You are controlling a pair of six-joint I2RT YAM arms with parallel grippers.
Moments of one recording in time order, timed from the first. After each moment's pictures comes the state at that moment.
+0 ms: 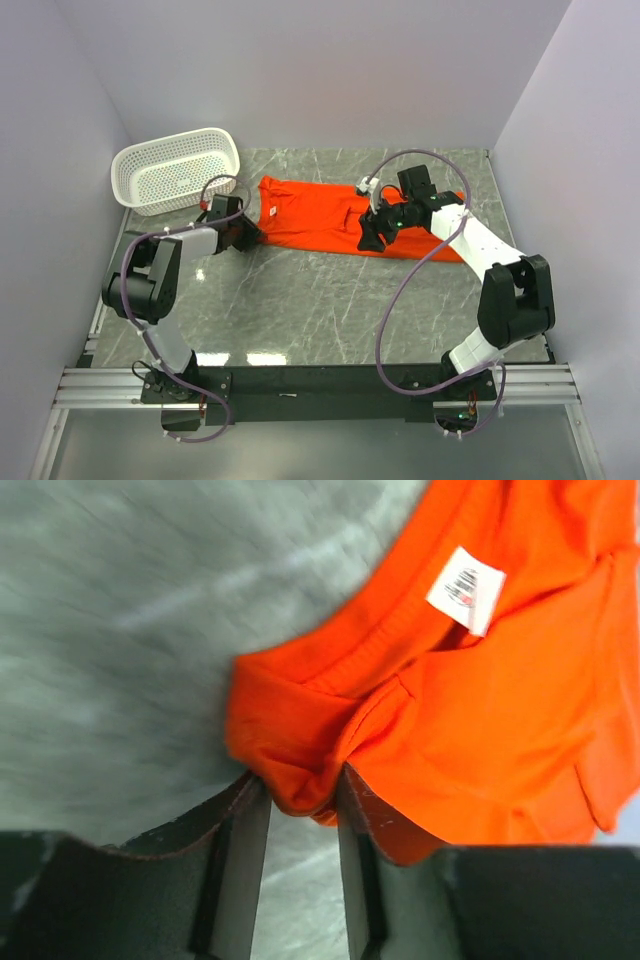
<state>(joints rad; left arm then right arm) -0.23 1.77 0.91 0.01 0.08 -1.04 0.29 1.58 1.20 -0.61 -0.71 -0.56</state>
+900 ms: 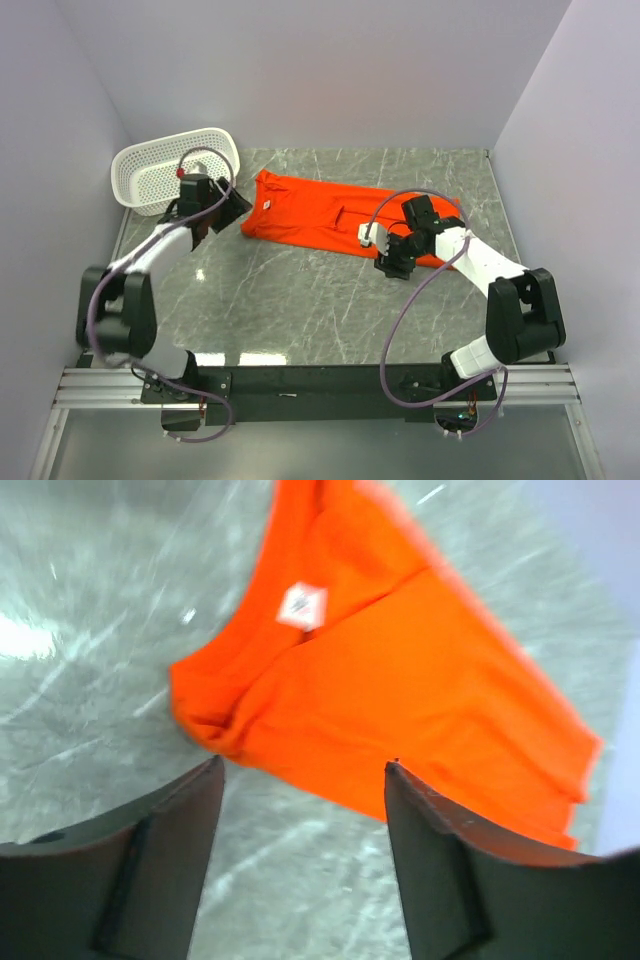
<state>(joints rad) -0.13 1.55 0.97 -0.06 0.12 -0.75 0.28 1.48 0.95 -0.68 -0.46 -1.05</state>
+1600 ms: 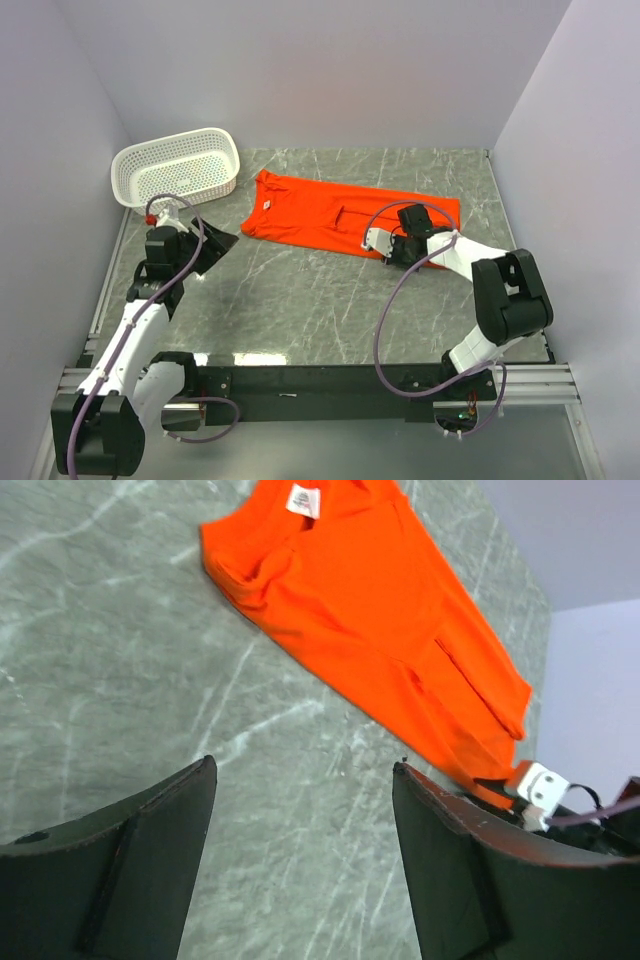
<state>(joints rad) -0.03 0.89 0.54 -0.13 0.23 -0.81 0.27 1.60 0.85 -0.40 -0.06 -1.06</state>
